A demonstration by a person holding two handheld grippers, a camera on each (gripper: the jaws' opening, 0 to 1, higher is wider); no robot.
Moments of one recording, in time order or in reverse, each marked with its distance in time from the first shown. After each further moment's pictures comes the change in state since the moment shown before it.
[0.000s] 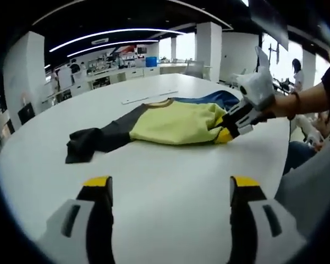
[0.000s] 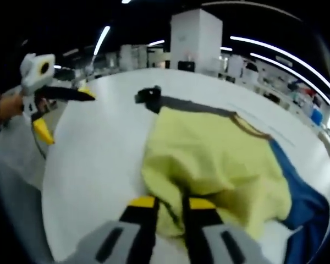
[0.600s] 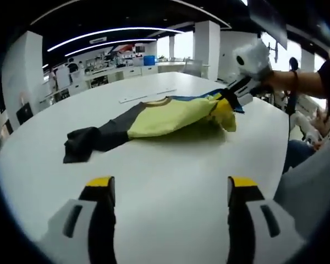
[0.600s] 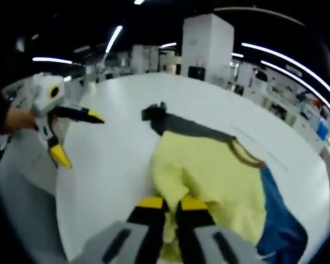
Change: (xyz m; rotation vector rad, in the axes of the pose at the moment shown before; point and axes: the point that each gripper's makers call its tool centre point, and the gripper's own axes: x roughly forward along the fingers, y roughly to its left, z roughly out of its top) left arm 0.003 -0.002 -0.002 -0.007 0.006 -0.006; right arm -0.039 -0.015 0.071 -0.083 -0.063 0.031
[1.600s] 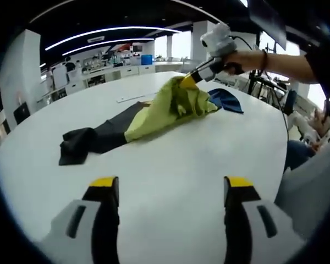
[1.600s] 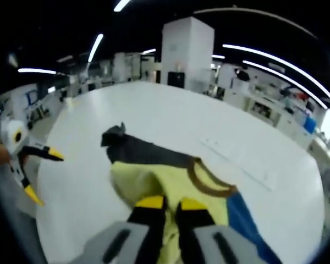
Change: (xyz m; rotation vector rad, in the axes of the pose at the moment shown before) left arm 0.010 0.003 0.002 -0.006 0.004 -0.015; right arm 0.039 -0.099 0.037 0.081 -0.001 -0.108
